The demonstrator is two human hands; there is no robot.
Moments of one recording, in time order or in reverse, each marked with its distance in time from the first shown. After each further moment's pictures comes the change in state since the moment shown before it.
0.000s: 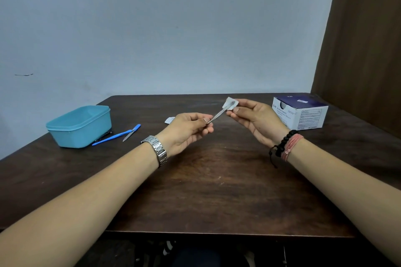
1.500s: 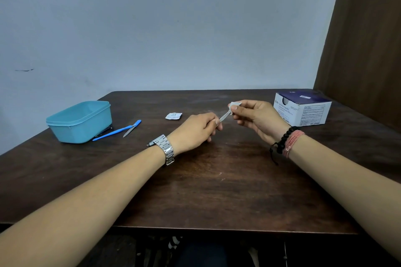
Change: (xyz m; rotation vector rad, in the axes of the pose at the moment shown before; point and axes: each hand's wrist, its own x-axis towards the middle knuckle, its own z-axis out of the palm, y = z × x) left_hand 0.004 -0.011 0.004 1.045 -0.089 0.399; right_hand 0.000 0.007 -0.001 -0.249 0.035 0.016
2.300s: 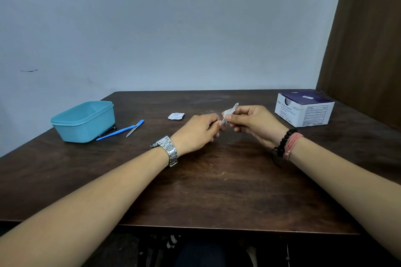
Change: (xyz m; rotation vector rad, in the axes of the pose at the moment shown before) left_hand -0.003 0.005 0.001 0.034 0.005 0.005; right_hand 0.000 0.009 0.005 -0.140 -0.093 0.032
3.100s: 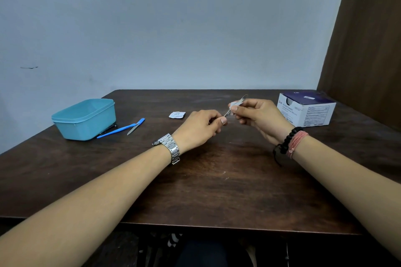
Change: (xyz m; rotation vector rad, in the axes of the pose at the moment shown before) left_hand 0.002 0.001 -0.003 -0.030 0.079 -0.022; right_hand 0.003 -0.006 -0.005 0.025 0.074 -0.083
